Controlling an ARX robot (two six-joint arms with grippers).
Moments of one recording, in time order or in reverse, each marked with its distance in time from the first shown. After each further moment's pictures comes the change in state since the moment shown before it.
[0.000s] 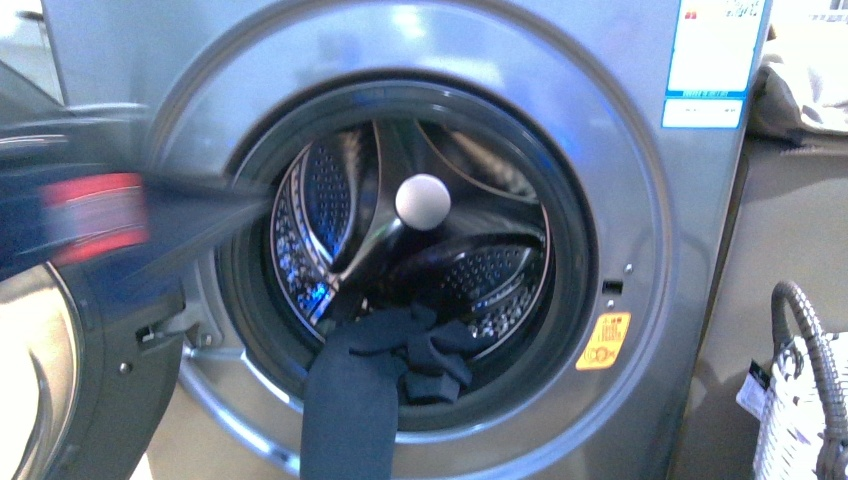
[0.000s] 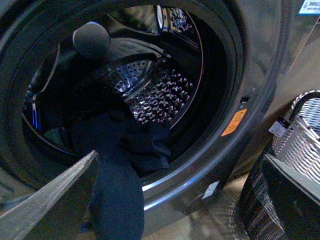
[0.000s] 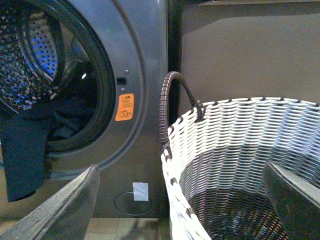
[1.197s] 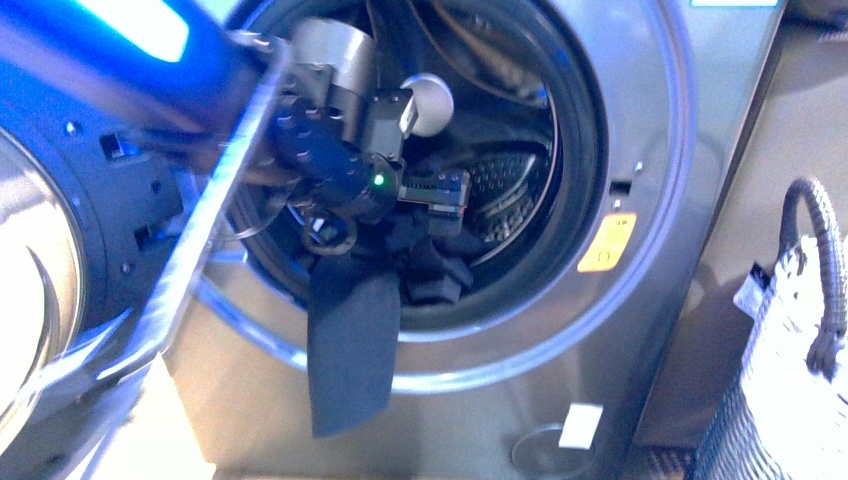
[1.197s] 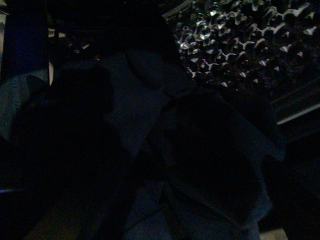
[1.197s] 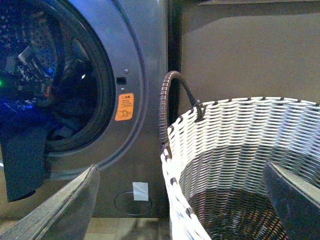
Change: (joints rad) left arm -0.111 1.012 1.153 -0.572 -0.324 0.003; right arm 0.000 0.000 0.000 0.000 0.000 0.000
